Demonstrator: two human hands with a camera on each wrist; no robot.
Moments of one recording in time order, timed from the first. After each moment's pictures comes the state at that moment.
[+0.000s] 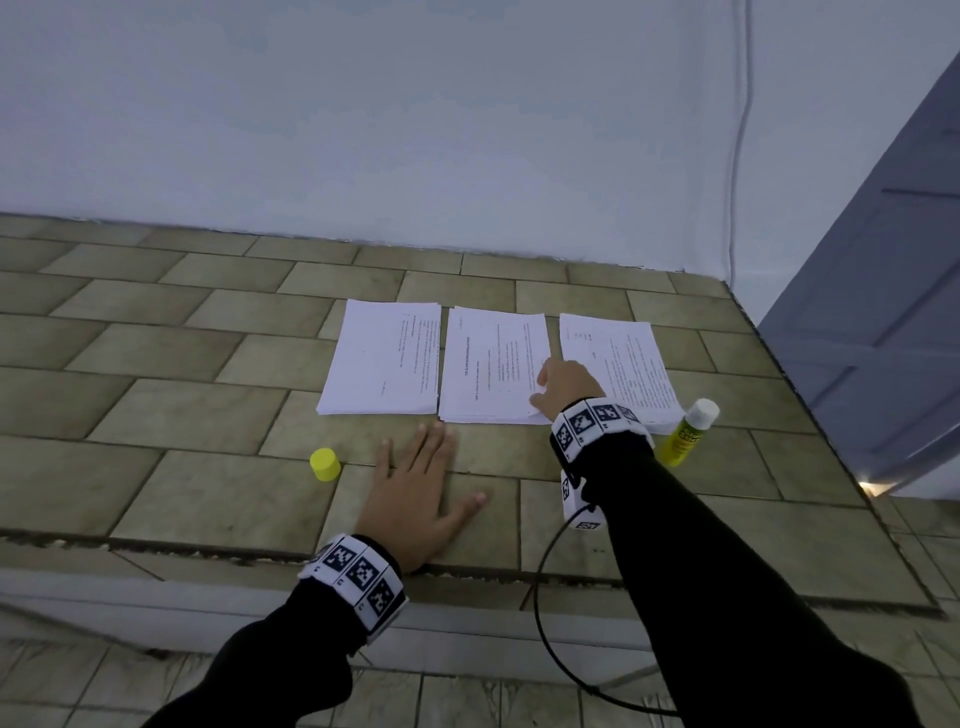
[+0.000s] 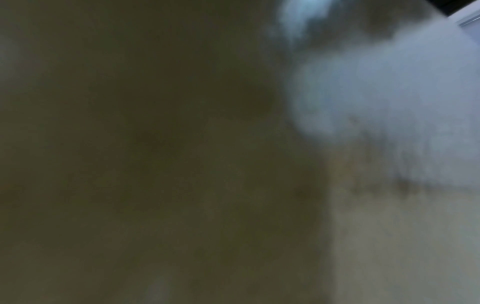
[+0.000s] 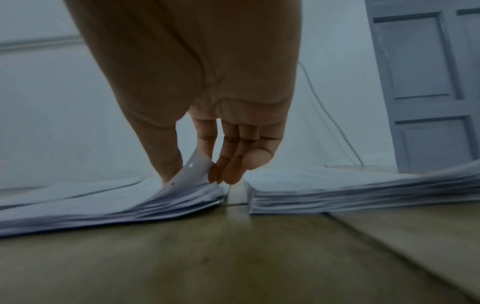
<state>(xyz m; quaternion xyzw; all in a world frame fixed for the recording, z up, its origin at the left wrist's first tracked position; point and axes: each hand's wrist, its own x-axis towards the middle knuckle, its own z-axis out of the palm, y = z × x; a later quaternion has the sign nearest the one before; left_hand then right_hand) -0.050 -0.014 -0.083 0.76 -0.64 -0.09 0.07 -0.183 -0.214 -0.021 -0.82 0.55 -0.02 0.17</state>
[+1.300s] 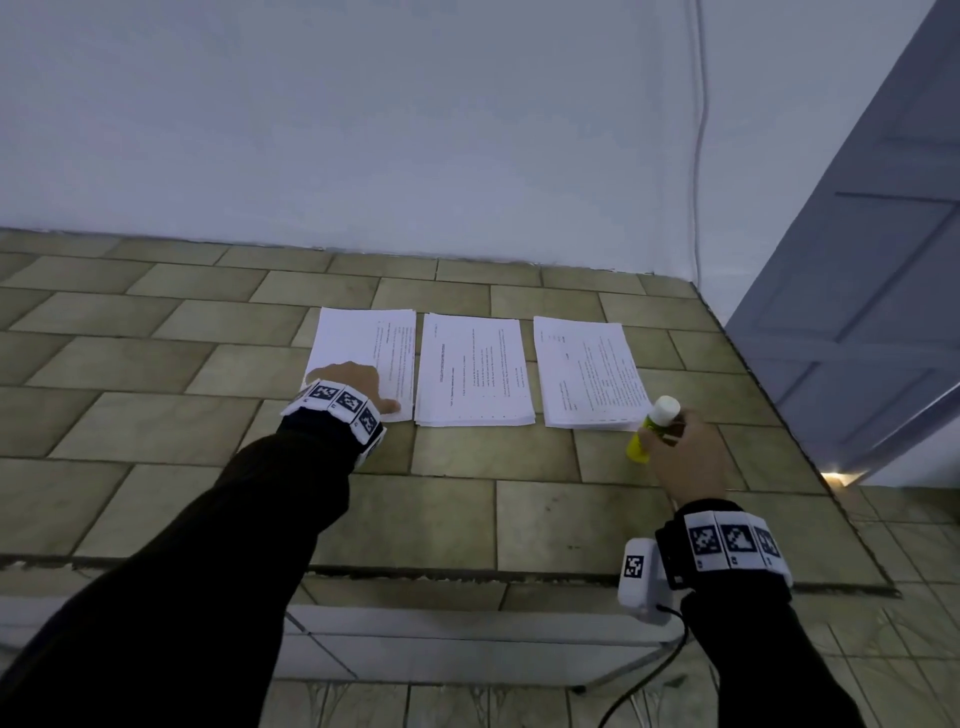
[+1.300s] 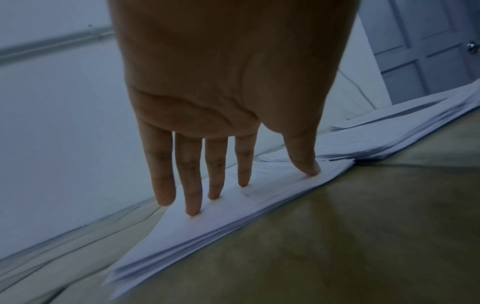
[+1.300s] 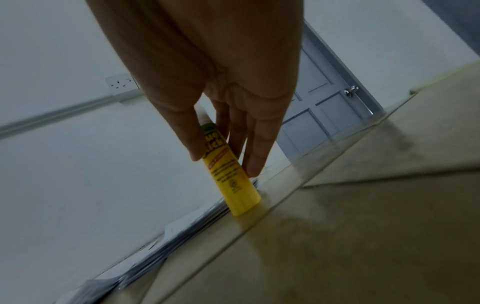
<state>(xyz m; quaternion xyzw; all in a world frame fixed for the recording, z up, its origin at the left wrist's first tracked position) 0.043 -0.125 -0.030 0.84 -0.53 -0.05 -0.13 -0.329 -0.165 -0.021 -0.61 0.67 -0.32 0.27</state>
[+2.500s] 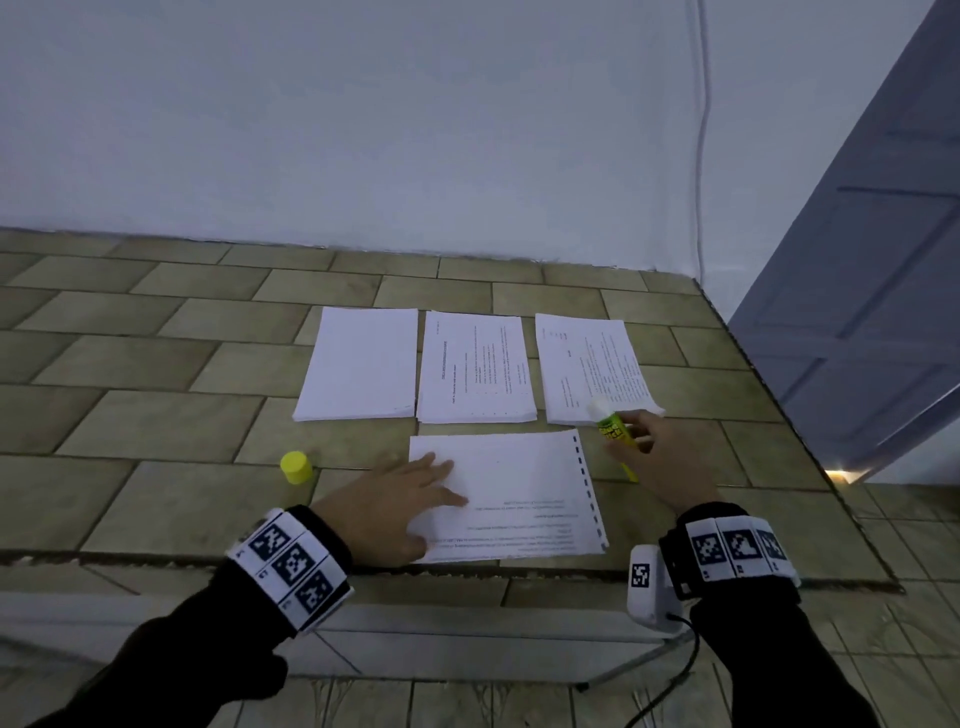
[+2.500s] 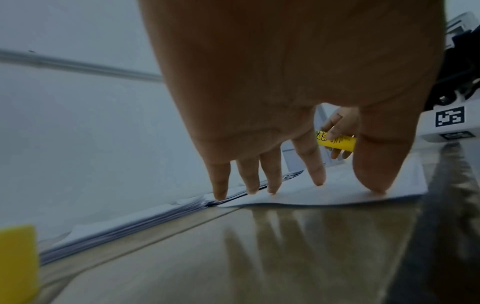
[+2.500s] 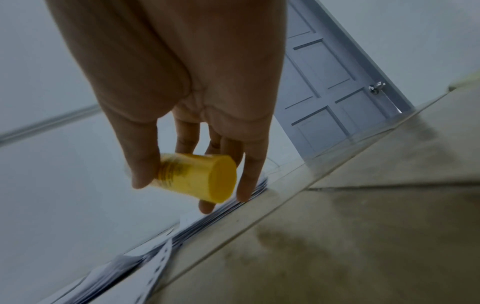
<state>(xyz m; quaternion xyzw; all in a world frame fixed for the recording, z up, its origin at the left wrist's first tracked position) -0.035 -0.009 -0.036 0.60 -0.77 -0.21 -0.07 -0.324 -0.153 -0.017 -0.71 0.56 -0.23 0.36</state>
